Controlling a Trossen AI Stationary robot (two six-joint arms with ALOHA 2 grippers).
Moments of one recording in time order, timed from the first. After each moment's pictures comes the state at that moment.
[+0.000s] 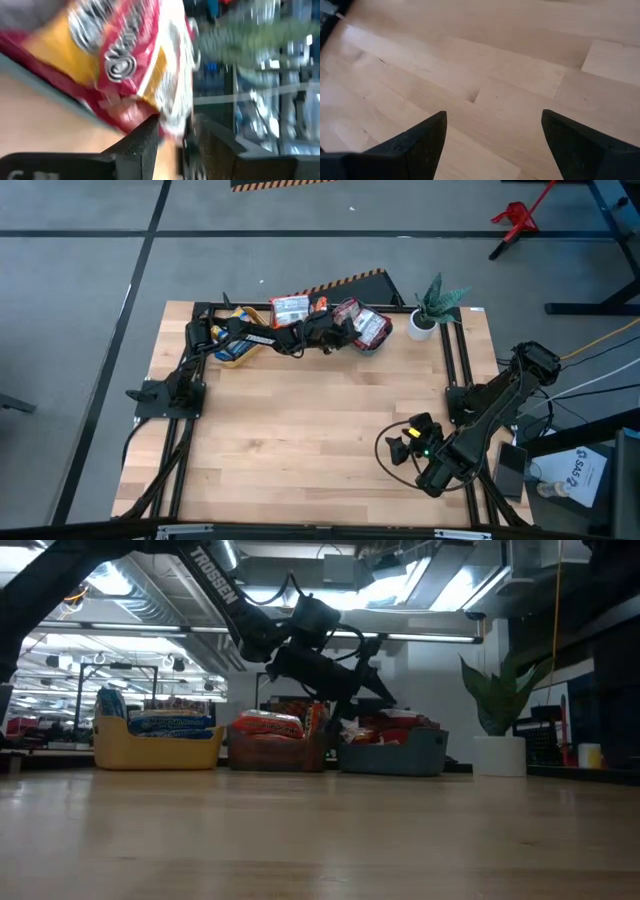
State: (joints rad) left arm 0.37 2.09 1.27 0.52 0.03 -1.40; right arm 0.85 1.49 0.98 -0.92 0.70 2.03
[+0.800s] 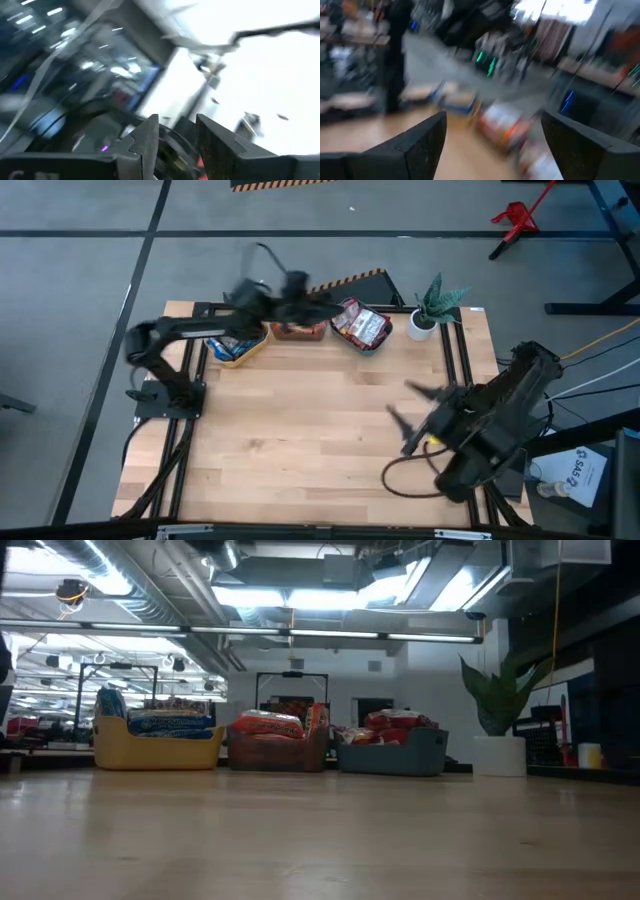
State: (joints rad) left arm 0.34 1.58 1.26 0.97 0.56 -1.05; right arm 0.85 1.49 1.53 -1.28 1.45 1.09
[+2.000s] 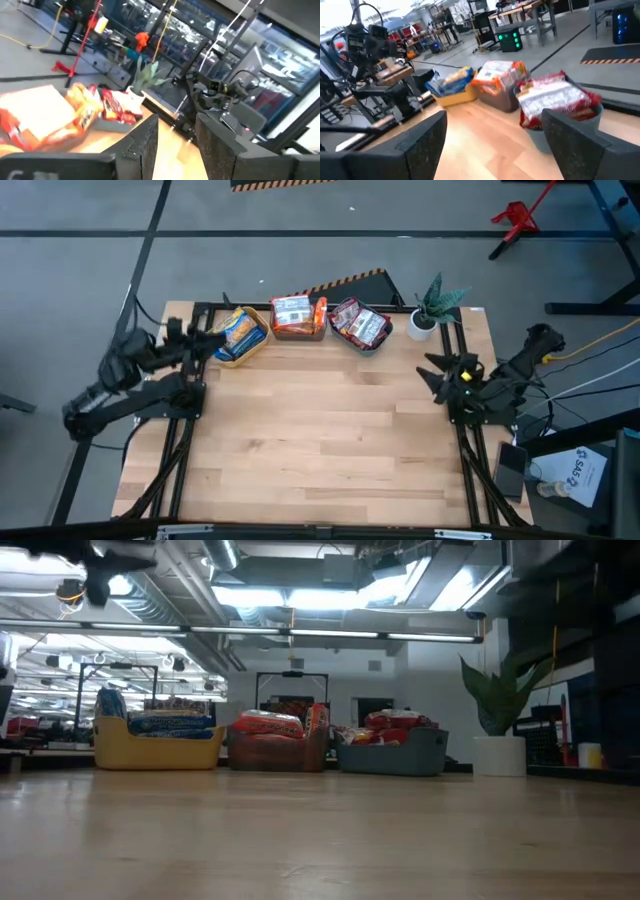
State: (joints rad) left arm 0.54 0.12 0.53 -0.34 0.17 -0.59; right arm 0.71 0.34 0.41 -0.41 1.24 0.72
